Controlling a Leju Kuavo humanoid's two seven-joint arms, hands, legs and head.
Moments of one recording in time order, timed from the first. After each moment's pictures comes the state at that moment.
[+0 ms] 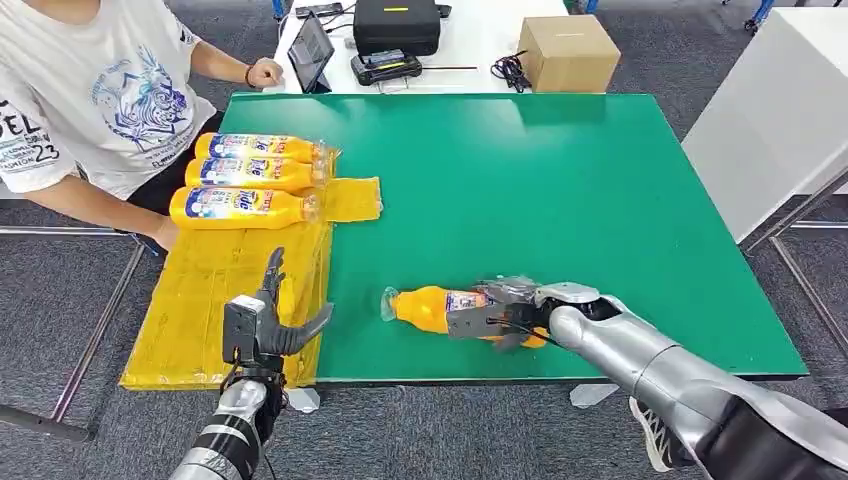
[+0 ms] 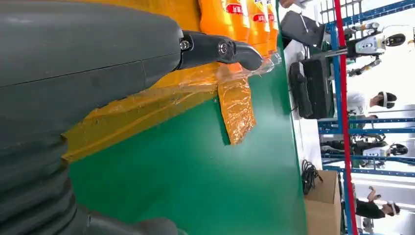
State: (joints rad) left arm -0.34 -0.23 0.00 -0.74 -0.14 0.23 -0.64; right arm -0.78 -0.33 1.24 -0.90 0.23 0.34 -0.02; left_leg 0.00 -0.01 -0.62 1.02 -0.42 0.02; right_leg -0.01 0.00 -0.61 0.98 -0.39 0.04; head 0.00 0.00
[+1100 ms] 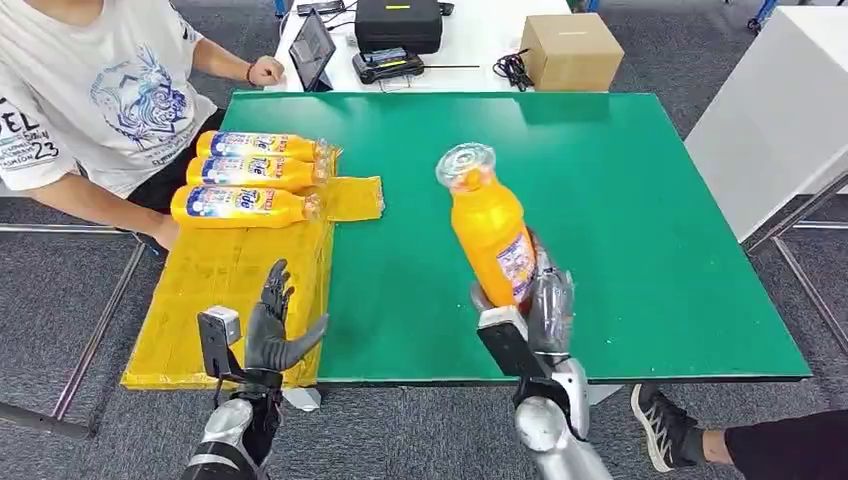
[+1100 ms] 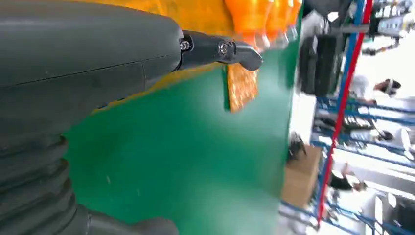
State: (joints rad) left arm -0.19 -0.25 -0.01 -1.00 0.05 0.02 -0.46; right arm -0.06 0.10 0.32 -1.45 0.53 -0.56 -0.43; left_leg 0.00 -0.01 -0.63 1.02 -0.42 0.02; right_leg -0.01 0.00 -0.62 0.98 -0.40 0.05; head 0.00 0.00
